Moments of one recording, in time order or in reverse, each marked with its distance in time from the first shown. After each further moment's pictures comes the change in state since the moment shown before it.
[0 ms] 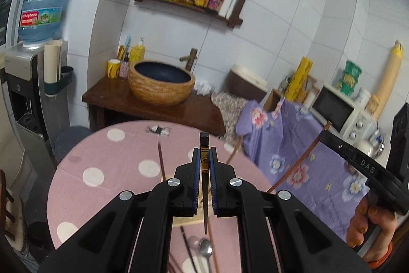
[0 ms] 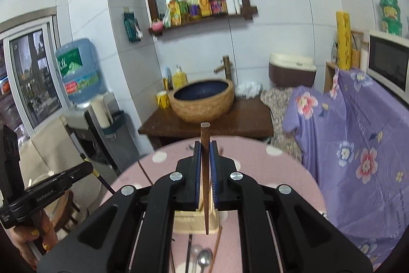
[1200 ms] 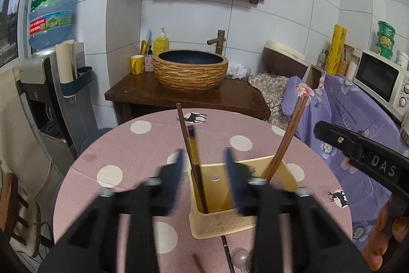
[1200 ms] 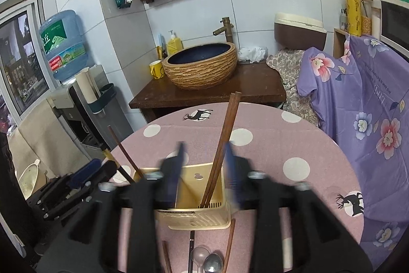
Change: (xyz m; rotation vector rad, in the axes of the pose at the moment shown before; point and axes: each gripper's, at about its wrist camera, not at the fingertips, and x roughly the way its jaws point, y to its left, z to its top) left arm 0.094 0.014 -0.073 0.124 0.020 0.231; right arm 0.123 0.001 -0.090 0.036 0.141 -0.010
